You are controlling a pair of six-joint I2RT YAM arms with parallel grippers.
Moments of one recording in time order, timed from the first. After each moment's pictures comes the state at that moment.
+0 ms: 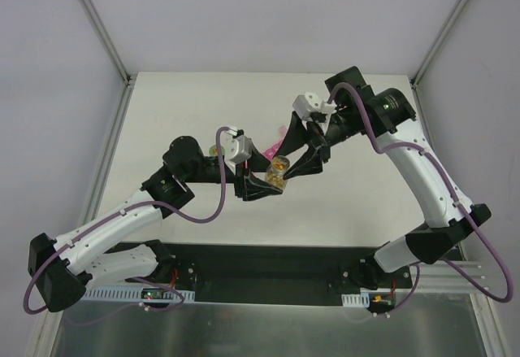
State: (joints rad) left arm -0.80 0.99 0.84 0.21 0.77 -0.14; right arm 0.60 1.50 1.85 -1.36 -1.32 -0.96
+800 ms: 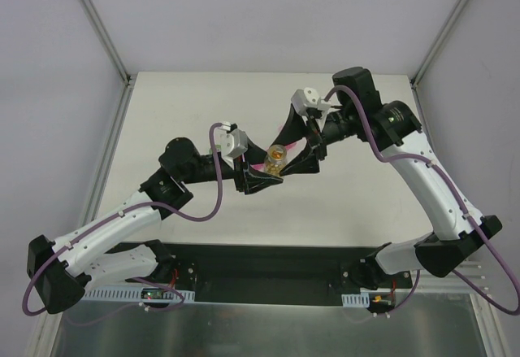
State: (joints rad) left arm -0.80 0.98 0.83 0.26 0.65 -0.15; right arm 0.61 1.40 1.70 -1.00 -1.22 -0.63
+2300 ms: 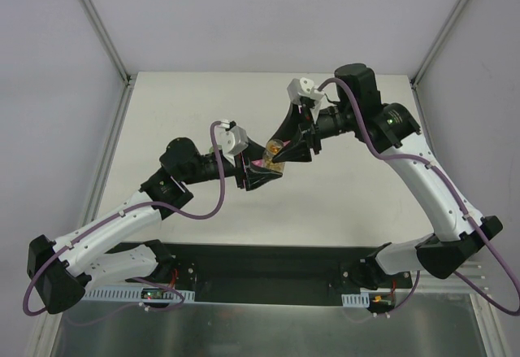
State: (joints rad) left arm -0.80 0.98 0.82 0.26 0.59 -0.13; right arm 0.62 1.39 1.67 -0.83 -1.13 -0.43
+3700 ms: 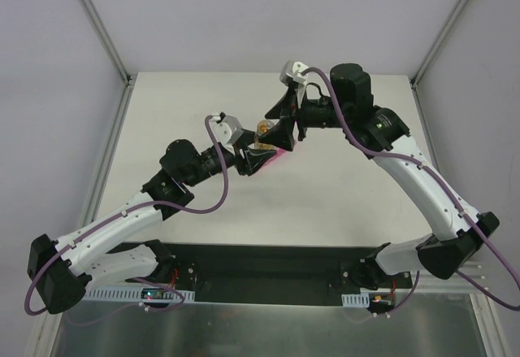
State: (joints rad) left arm -0.80 0.98 0.79 0.32 0.27 -0.10; right arm 0.66 1.38 1.60 -0.54 -0.71 -0.13
